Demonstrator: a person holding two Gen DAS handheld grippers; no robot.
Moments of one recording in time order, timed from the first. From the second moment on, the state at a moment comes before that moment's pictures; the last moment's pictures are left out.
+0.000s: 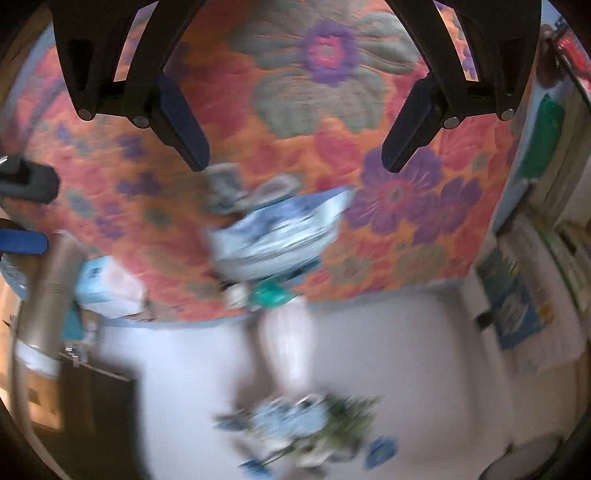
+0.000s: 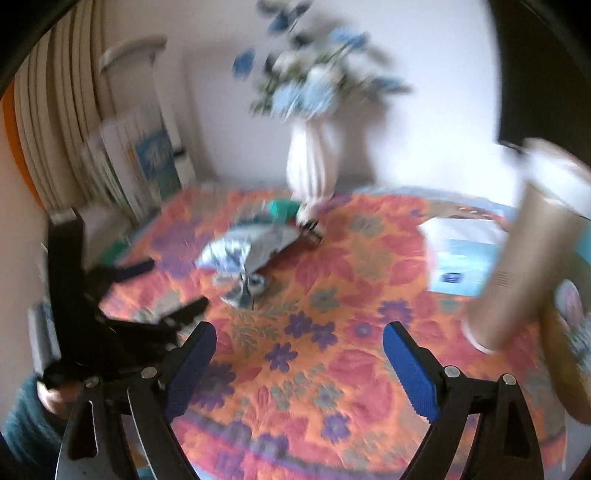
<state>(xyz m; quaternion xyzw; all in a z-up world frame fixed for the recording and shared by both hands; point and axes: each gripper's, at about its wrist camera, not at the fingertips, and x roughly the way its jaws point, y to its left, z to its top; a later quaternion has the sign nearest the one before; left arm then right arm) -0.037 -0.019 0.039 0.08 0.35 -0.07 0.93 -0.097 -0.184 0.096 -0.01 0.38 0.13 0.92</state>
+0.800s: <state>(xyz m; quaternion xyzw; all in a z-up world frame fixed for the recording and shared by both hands) -0.021 0.009 0.022 -0.02 0.40 -0.13 0.91 -0.029 -0.169 0.015 -0.04 0.48 0.08 0.87</state>
